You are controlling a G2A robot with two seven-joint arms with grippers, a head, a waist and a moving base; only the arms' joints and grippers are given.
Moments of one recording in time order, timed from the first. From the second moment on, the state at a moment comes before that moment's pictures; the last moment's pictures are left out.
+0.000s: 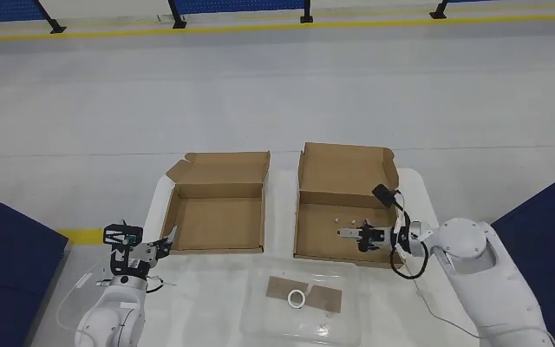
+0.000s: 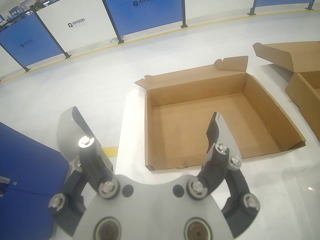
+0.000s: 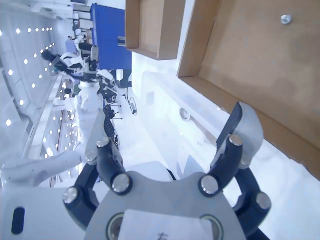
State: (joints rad) left arm 1.73 -1.15 -1.60 -1.80 1.33 0.00 0.00; right arm -1.31 -0.96 1.44 -1.64 0.03 -0.01 1.22
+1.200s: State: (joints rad) left arm 1.73 -1.15 -1.60 -1.80 1.33 0.00 0.00; right arm -1.48 -0.93 1.60 -1.62 0.26 -0.36 1.39
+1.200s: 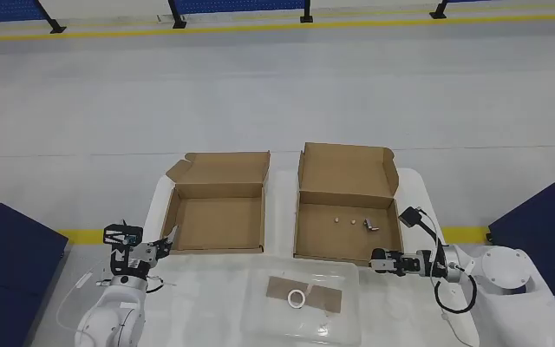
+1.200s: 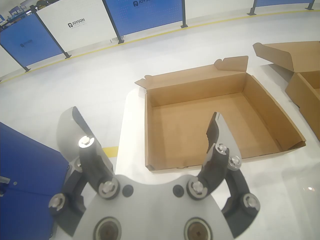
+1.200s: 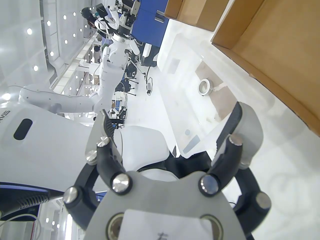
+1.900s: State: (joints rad) left arm 1.75 -1.13 -1.56 -1.97 1.54 -0.18 -0.21; right arm -1.48 -0.93 1.60 -1.62 0.26 -0.36 1.39
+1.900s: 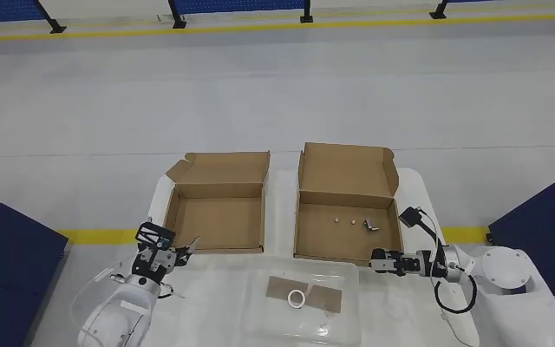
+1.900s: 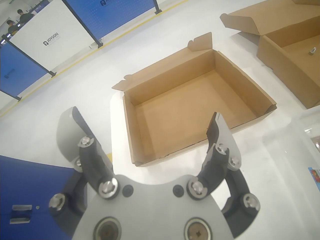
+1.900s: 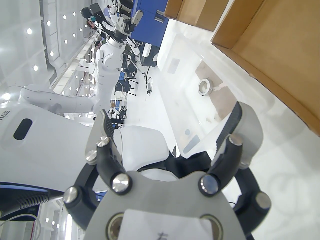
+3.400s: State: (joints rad) left arm 1.47 -1.14 -1.20 -2.25 1.42 -0.66 -1.12; right arm -1.48 -0.93 1.60 -1.62 0.26 -0.36 1.39
